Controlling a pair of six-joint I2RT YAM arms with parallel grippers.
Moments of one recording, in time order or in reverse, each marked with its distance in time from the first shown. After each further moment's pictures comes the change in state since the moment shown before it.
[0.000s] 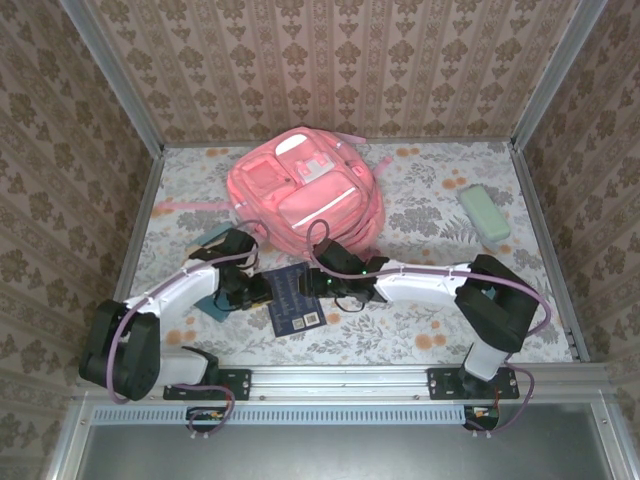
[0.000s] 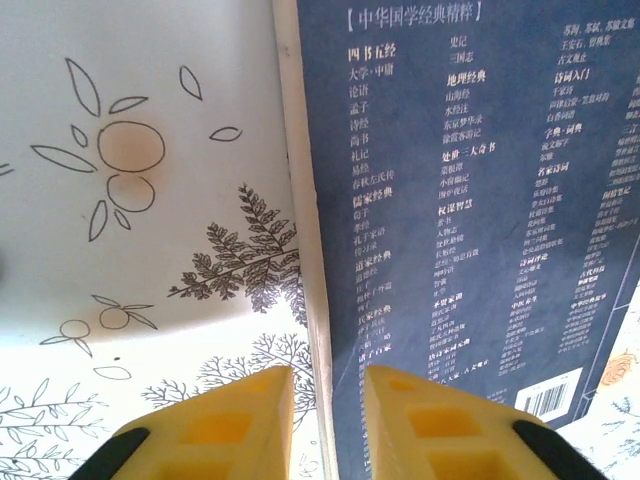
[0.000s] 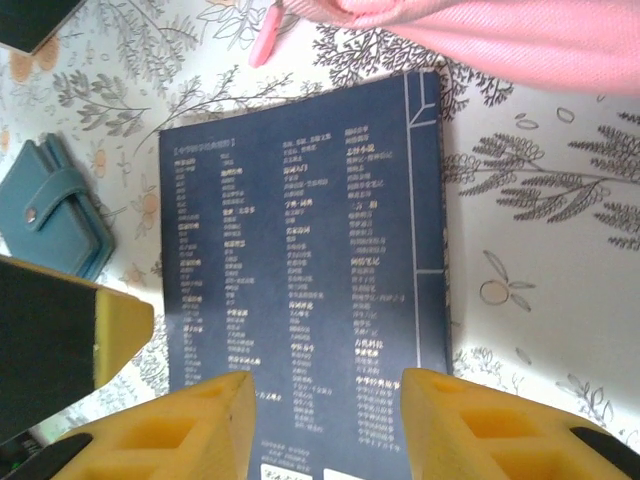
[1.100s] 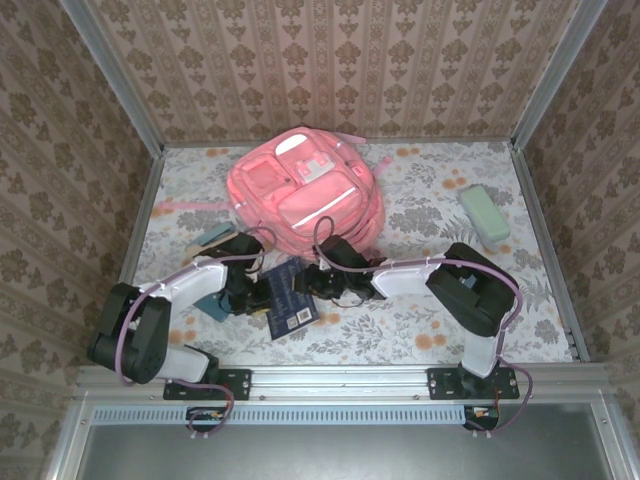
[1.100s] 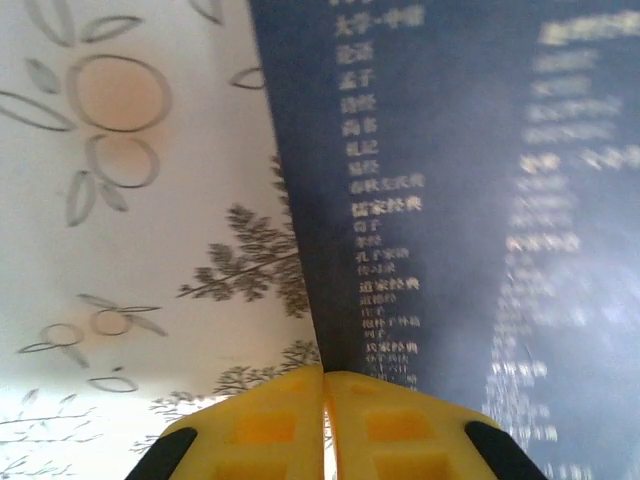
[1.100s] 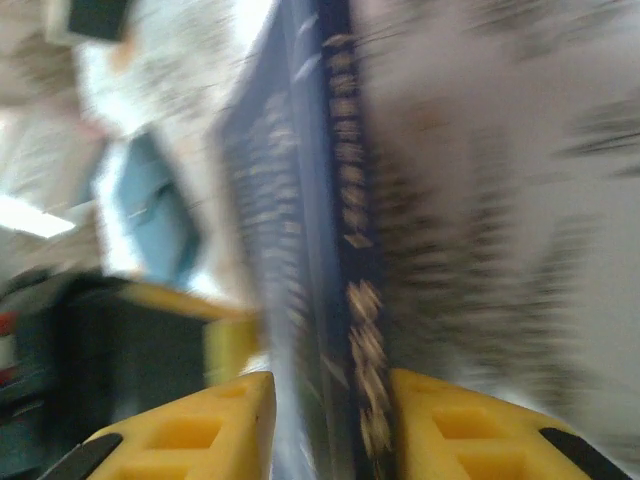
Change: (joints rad) left arm -0.040 0.093 -0.009 0.005 -0.014 0.000; right arm -0.057 0.120 -0.085 0.428 -0.403 0.202
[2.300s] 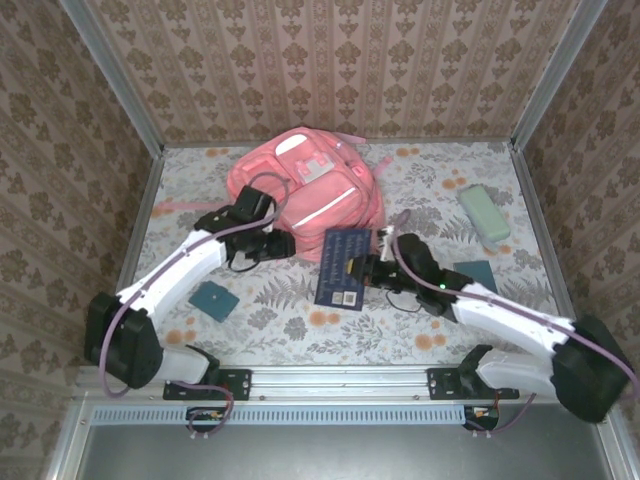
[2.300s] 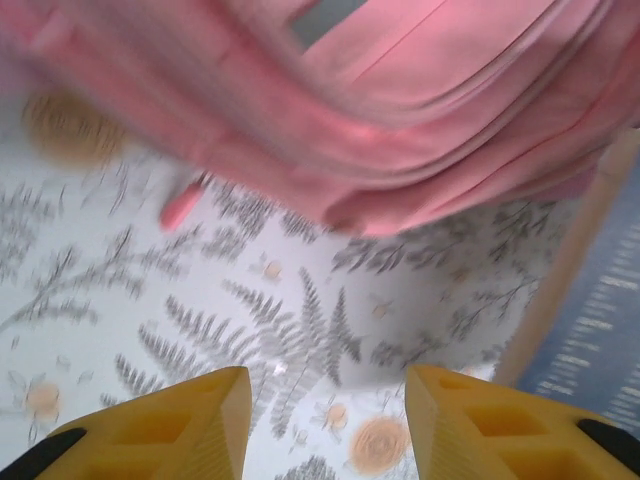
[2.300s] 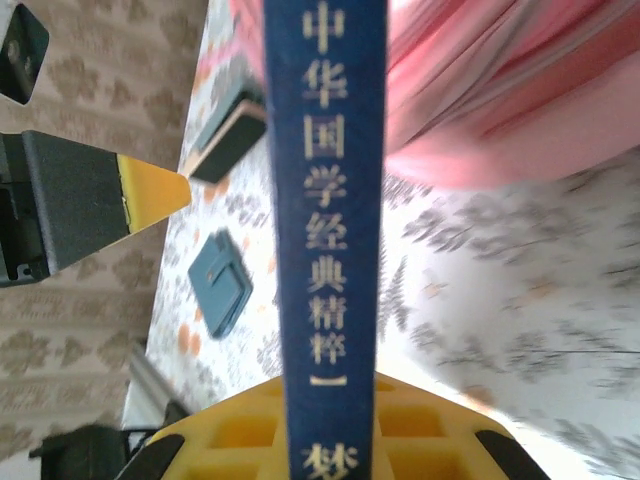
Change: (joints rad) left arm -0.095 0.002 0.447 -0.034 -0.104 0.115; right arm -0.196 -0.765 -0.357 -0.257 0.256 -0.158
